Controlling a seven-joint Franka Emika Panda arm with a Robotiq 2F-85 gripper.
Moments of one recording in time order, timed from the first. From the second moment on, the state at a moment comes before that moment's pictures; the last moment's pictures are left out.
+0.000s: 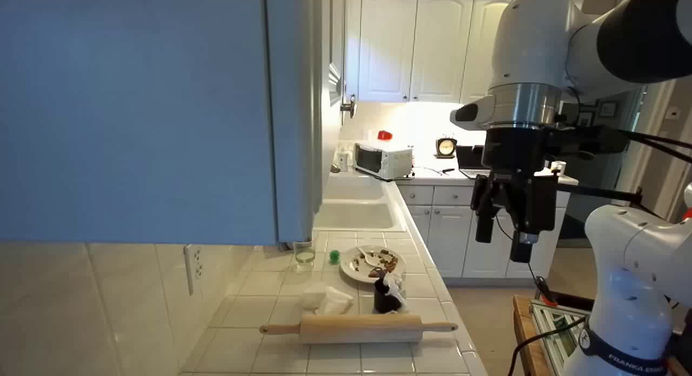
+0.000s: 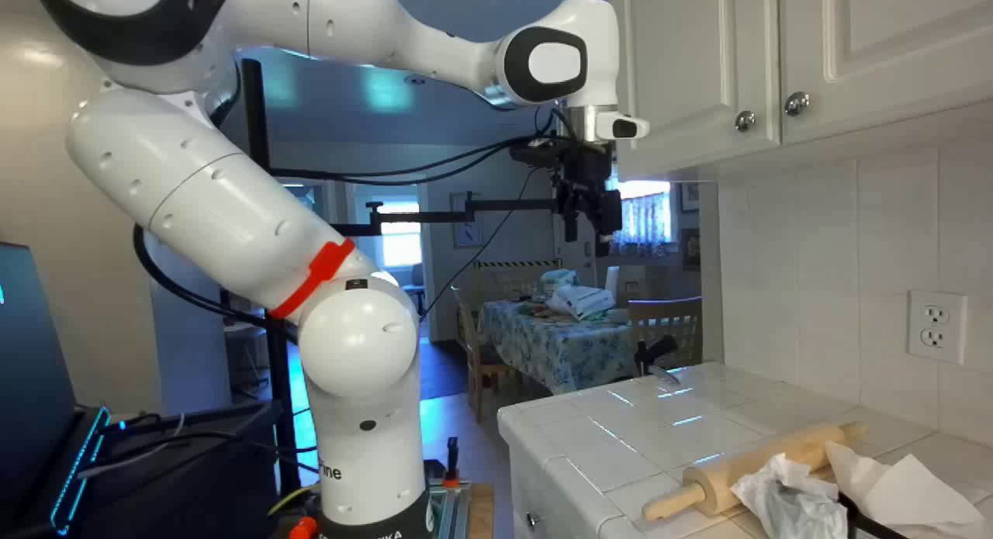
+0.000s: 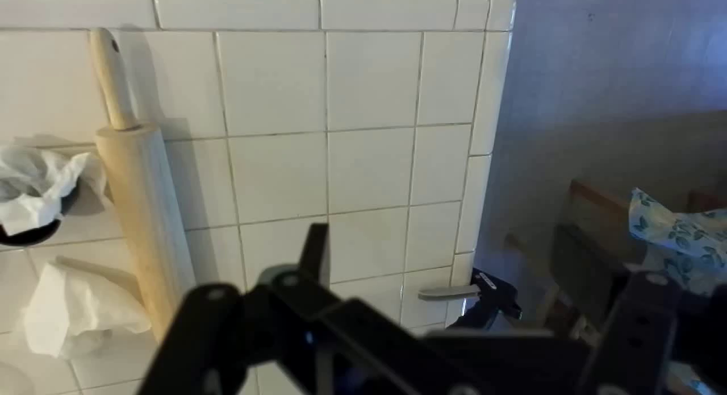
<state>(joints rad) 0.29 -0.77 0.10 -2.49 0.33 1.85 -0.03</state>
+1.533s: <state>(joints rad) -0.08 -0.66 0.00 -2.69 0.25 2.08 0.12</state>
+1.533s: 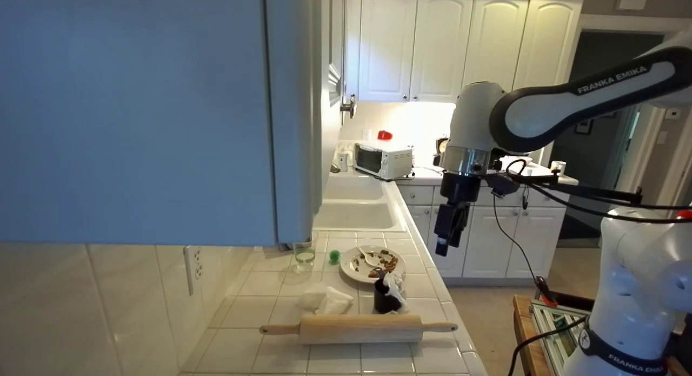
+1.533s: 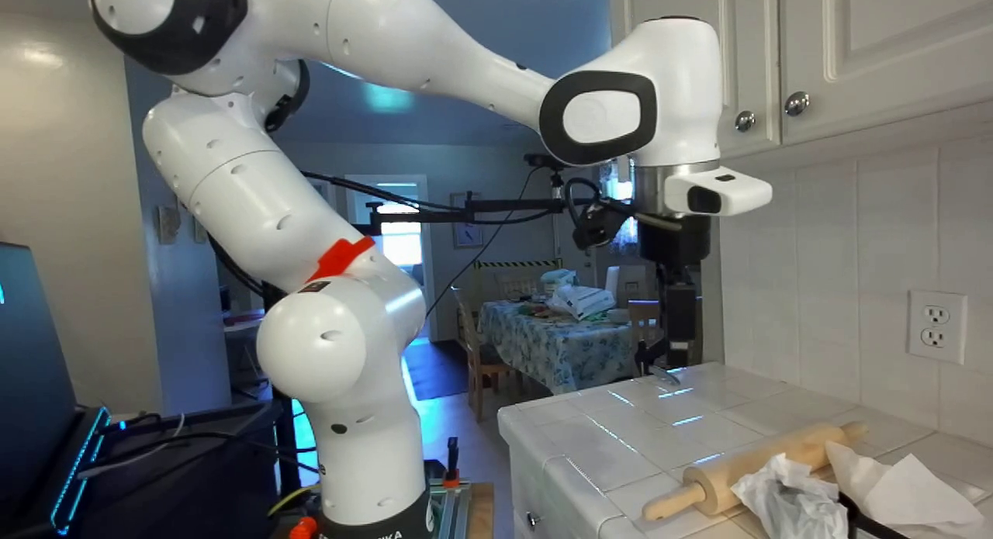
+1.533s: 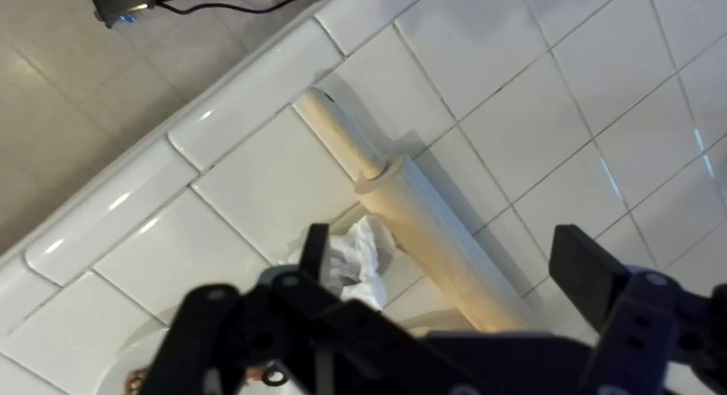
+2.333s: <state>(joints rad) -0.15 -0.53 0.01 -2.64 0.17 2.09 0.28</state>
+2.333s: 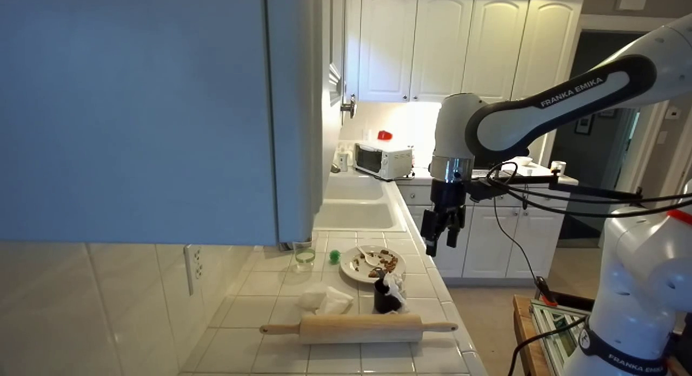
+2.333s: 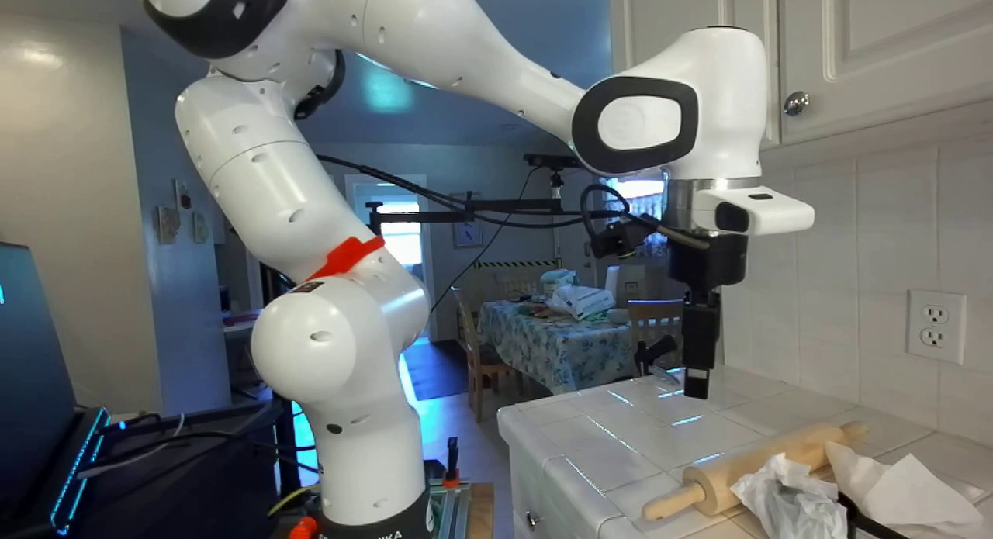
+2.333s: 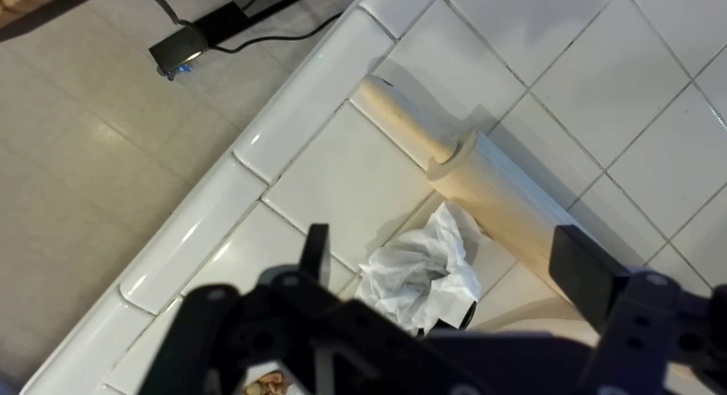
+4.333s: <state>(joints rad) -0.08 -0.01 0.02 -2.37 -0.06 2.27 0.79</state>
